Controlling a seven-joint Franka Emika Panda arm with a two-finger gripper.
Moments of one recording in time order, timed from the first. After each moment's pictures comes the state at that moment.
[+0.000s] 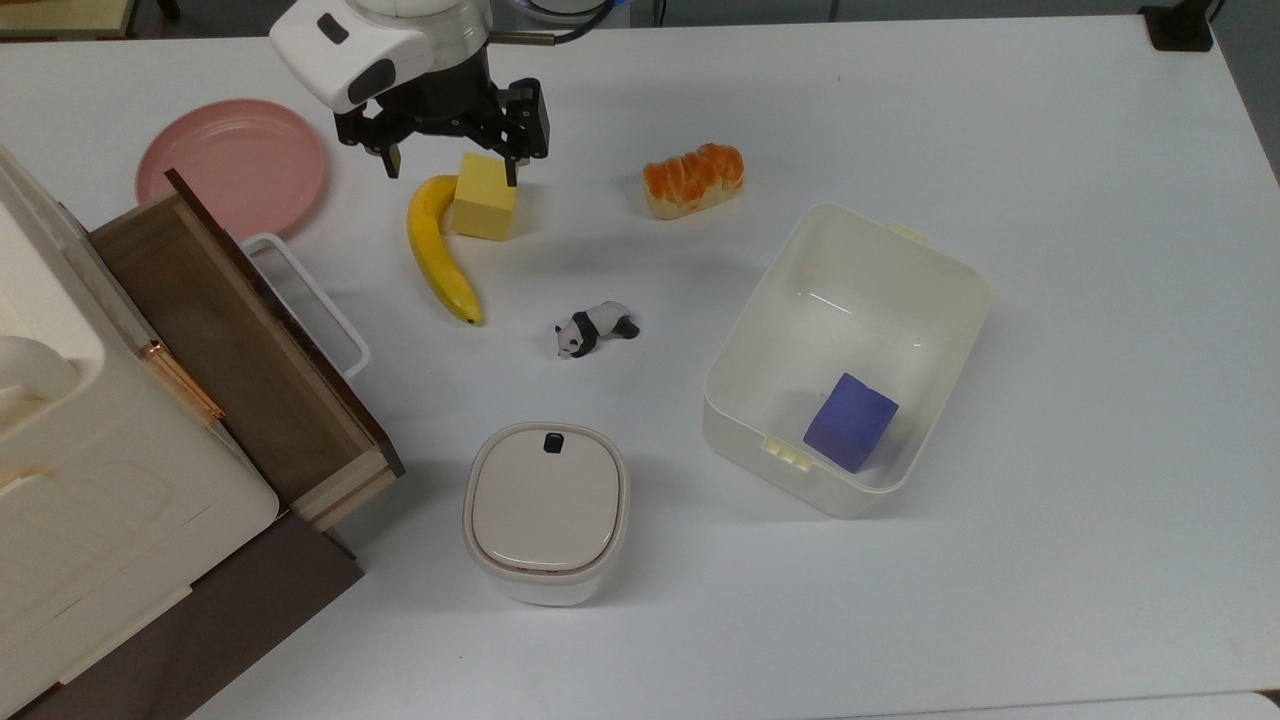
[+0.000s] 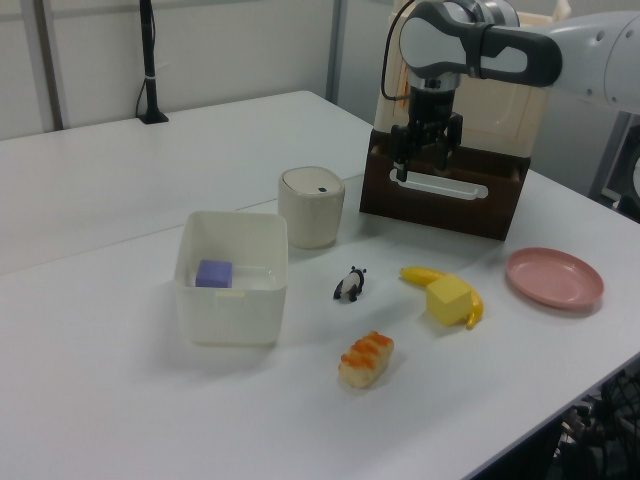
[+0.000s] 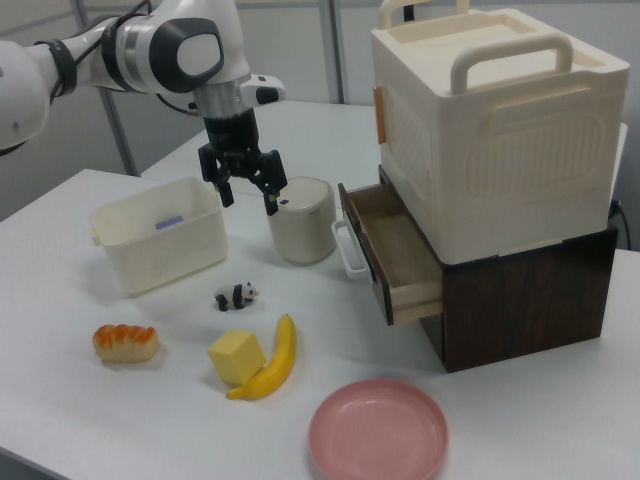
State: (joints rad) arm 0.04 0.24 -0.11 -1.47 -0.04 1.68 -0.03
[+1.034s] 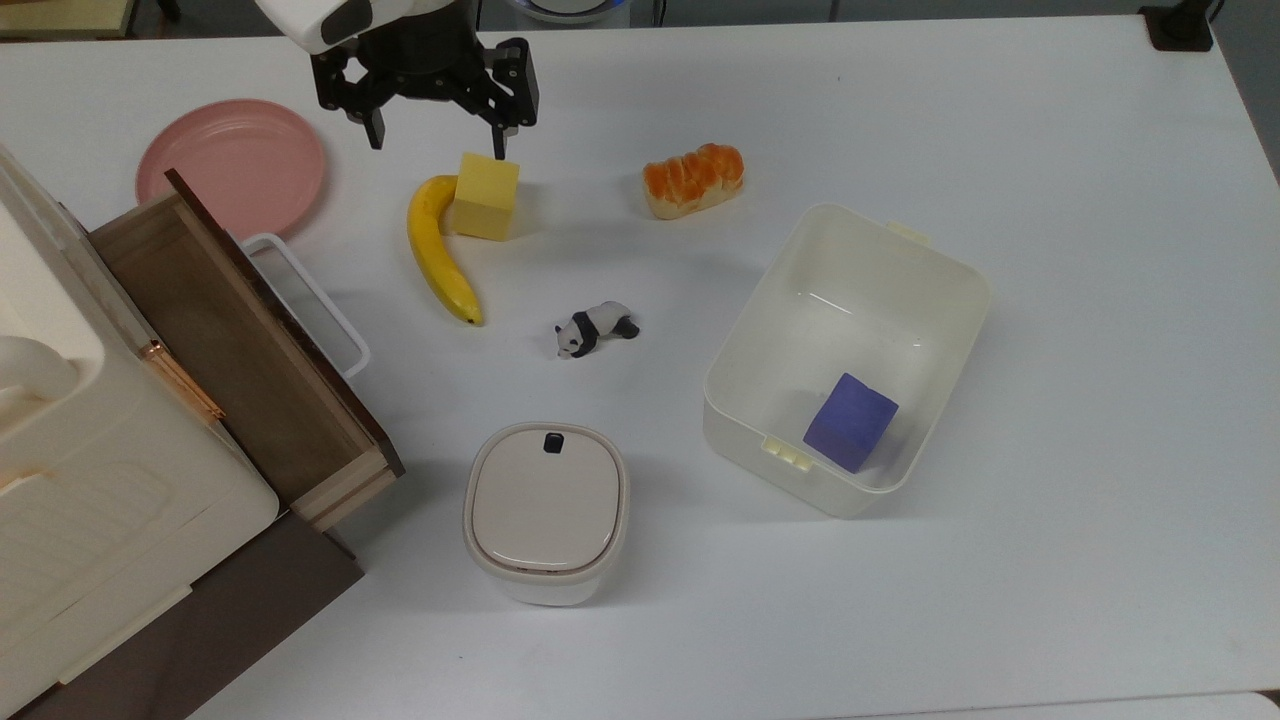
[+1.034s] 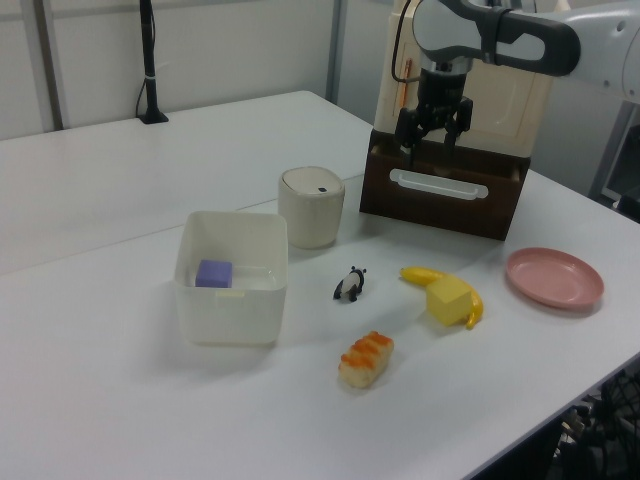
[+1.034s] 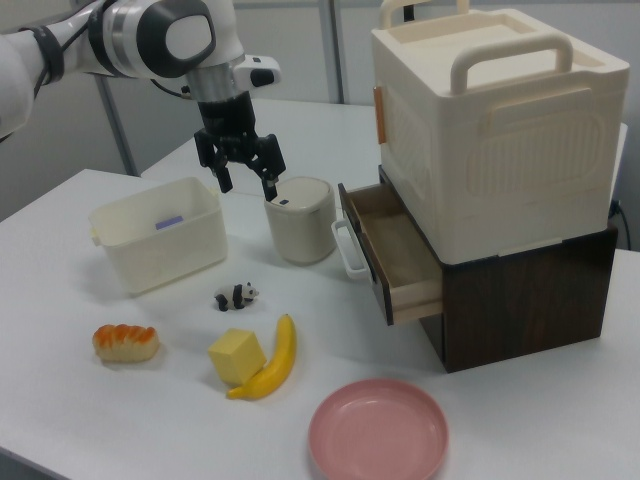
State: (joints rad) arm 0.04 0.20 -0.12 -1.47 -0.04 1.68 -0.03
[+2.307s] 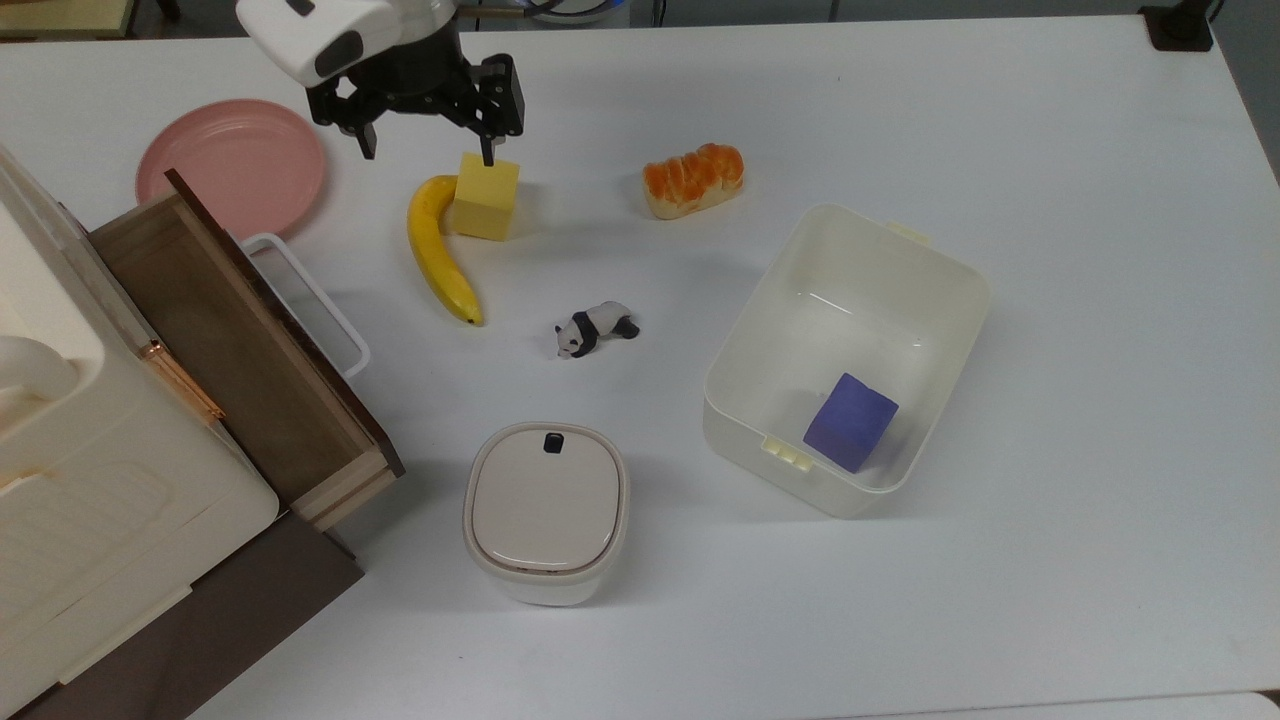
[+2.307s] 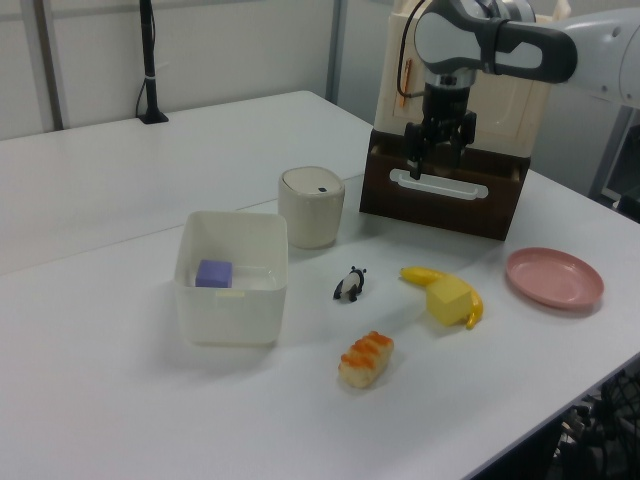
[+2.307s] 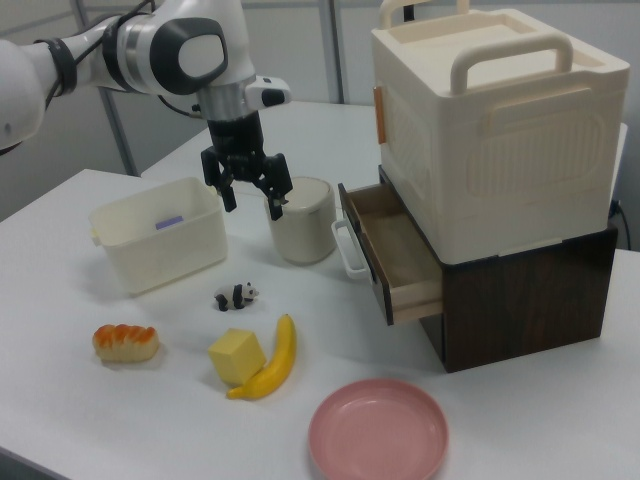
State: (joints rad) arm 0.02 0.20 -0.12 -1.51 -0.04 1.68 -0.08
